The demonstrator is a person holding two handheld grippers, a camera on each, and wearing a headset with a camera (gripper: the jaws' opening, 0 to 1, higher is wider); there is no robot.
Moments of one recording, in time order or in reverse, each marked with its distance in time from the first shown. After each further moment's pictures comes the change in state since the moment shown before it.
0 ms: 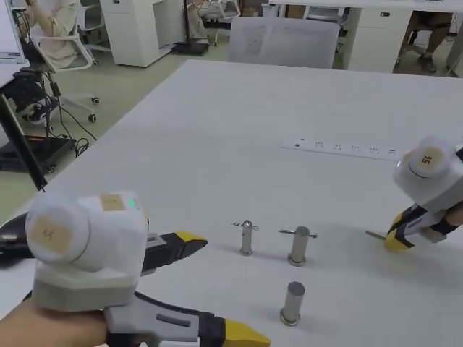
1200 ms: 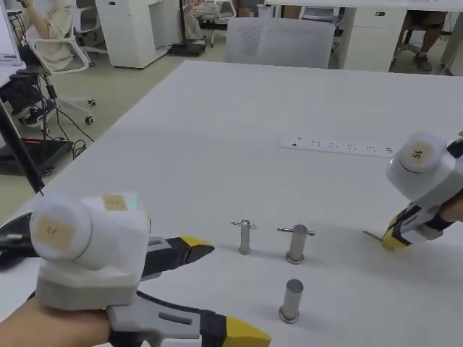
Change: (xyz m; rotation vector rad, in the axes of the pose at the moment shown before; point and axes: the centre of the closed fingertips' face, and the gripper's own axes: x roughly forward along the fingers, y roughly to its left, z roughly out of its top) left arm 0.004 -0.005 0.000 -0.007 0.003 -0.034; right arm -0.007 0.014 -0.001 0.008 0.030 0.020
